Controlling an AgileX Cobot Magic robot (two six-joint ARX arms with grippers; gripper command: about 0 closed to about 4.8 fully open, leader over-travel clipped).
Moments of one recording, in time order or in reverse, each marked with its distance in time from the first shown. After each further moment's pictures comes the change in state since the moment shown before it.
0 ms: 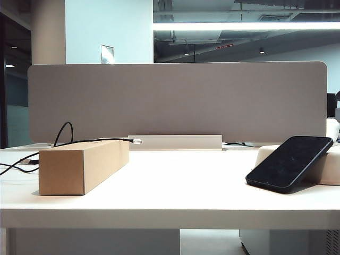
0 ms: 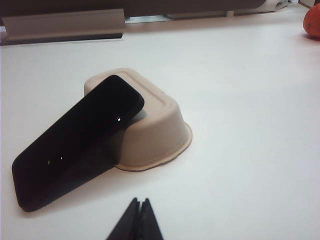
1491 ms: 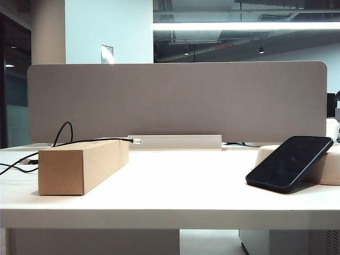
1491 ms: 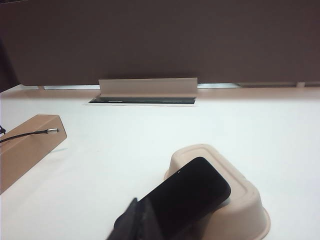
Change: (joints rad) left arm -0.005 0.494 0.386 0.030 0.231 0.000; right arm 0.279 0.061 0.180 0.077 0.050 0.039
